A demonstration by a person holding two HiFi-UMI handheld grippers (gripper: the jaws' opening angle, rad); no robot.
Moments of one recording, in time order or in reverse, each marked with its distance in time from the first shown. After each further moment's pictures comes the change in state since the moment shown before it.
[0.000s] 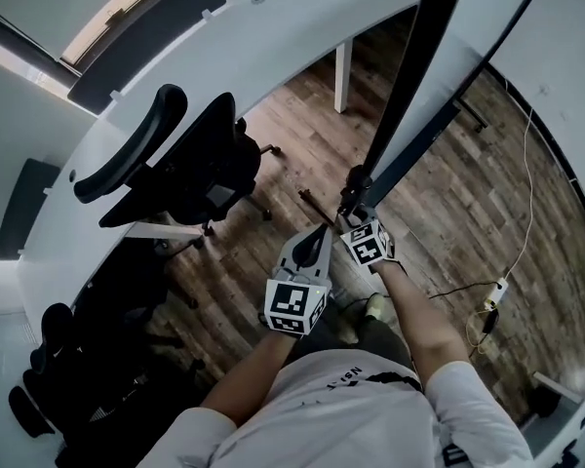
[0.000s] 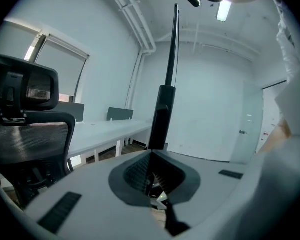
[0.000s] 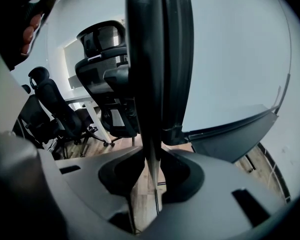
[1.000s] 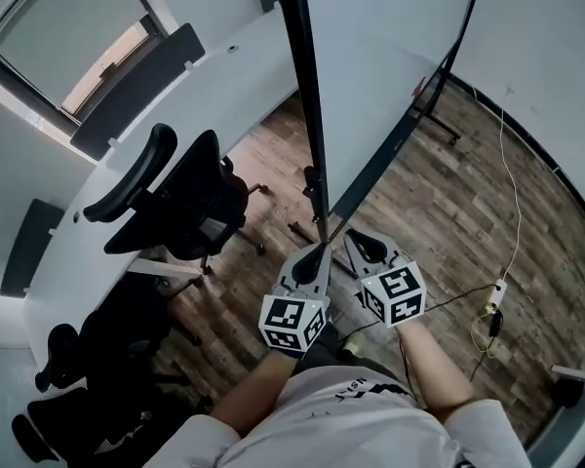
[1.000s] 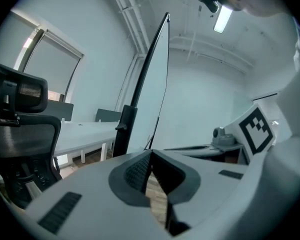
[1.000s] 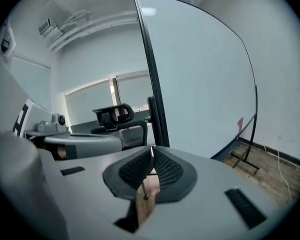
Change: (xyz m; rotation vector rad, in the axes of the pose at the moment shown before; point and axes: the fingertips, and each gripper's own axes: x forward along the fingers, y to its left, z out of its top) left arm -0.029 -0.088 0.036 -0.052 -0.030 -0.113; right arm -0.276 0.019 0.117 0.204 -0.451 -0.026
